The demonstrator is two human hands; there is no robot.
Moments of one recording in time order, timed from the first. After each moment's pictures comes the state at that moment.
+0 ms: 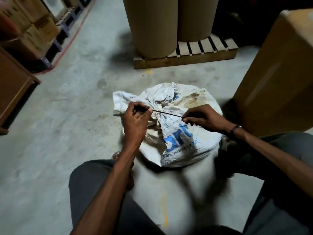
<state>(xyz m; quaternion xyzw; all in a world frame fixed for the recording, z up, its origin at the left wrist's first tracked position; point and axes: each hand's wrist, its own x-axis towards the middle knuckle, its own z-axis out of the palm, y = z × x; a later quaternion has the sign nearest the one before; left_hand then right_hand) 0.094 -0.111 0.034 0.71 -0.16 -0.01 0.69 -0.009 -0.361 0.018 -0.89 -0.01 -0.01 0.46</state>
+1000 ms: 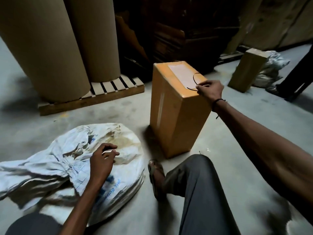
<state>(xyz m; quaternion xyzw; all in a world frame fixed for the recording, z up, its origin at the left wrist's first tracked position) 0.033 -0.276 -0.008 0.75 -0.28 -0.17 0.58 -0.191 -0.649 0.169 -0.69 0.51 -0.41 0.31</state>
